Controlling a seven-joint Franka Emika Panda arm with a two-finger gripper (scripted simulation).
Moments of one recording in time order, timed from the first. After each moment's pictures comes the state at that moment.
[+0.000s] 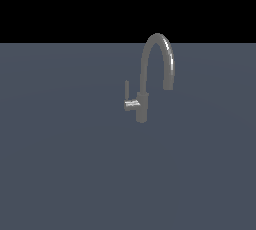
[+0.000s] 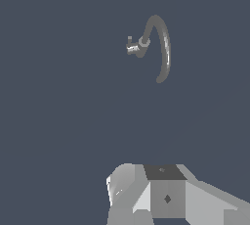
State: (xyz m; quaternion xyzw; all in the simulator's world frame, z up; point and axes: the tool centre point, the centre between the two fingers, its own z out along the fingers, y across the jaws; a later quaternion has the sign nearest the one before) arm -0.265 0.000 0.496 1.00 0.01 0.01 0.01
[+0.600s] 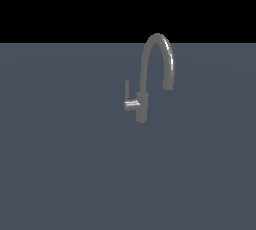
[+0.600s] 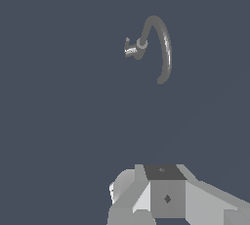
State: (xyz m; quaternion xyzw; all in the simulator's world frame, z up) arm -0.263 0.008 0.483 1.00 -0.02 0.02 0.01
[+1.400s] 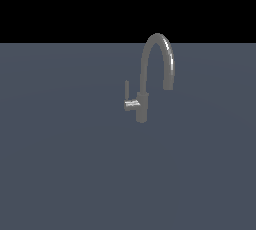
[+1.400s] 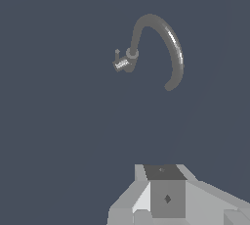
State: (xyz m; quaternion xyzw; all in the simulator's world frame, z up) arm -0.238 0.047 0.408 0.98 -0.15 0.09 0.05
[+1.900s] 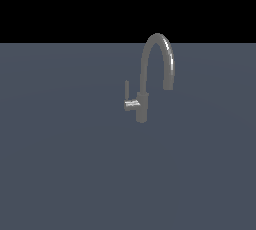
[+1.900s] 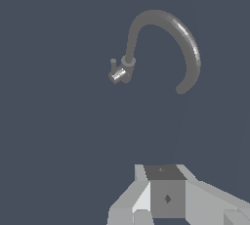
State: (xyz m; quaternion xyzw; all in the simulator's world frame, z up) arm -0.210 0.067 0.357 0.96 -0.23 0.14 0.08
